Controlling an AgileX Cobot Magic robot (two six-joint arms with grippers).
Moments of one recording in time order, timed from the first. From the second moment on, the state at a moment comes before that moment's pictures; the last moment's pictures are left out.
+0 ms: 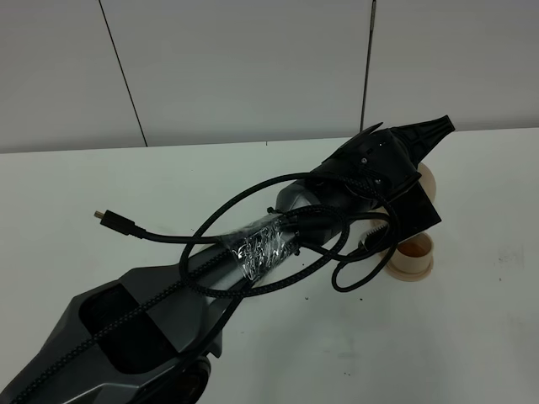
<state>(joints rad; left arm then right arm) -0.84 2.53 -2.37 0.69 0.67 1.66 -0.02 0.05 -0.48 0.09 1.07 0.05</state>
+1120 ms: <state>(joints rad) -0.84 2.54 -2.37 0.69 0.66 1.72 -0.02 0.05 -0.48 0.09 1.07 0.05</state>
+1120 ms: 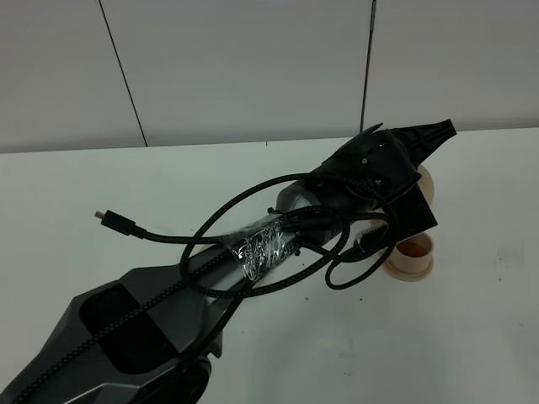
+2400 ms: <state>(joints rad) -0.84 2.54 -2.37 0.68 0.63 1.74 -0.02 0.05 -0.48 0.09 1.07 0.05</state>
